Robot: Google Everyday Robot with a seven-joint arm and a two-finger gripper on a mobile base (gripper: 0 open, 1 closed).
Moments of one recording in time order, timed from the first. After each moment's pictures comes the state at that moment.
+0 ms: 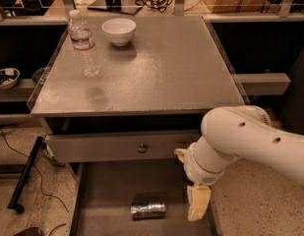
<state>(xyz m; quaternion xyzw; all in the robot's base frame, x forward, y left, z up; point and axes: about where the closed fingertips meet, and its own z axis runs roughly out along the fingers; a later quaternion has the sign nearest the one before) 0.405 -0.094 0.668 -0.74 0.66 0.08 0.12</state>
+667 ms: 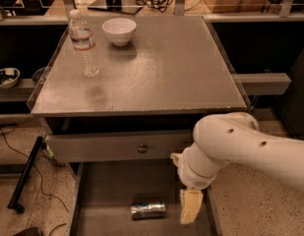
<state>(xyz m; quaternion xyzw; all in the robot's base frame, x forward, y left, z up) 0.405 -0.082 0.648 -0.73 0.67 0.09 0.12</state>
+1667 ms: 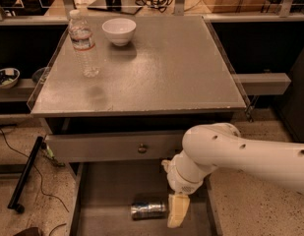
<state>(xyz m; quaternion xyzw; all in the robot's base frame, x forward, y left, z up) 0.406 -0.051 0.606 -0.71 0.68 0.12 0.12</state>
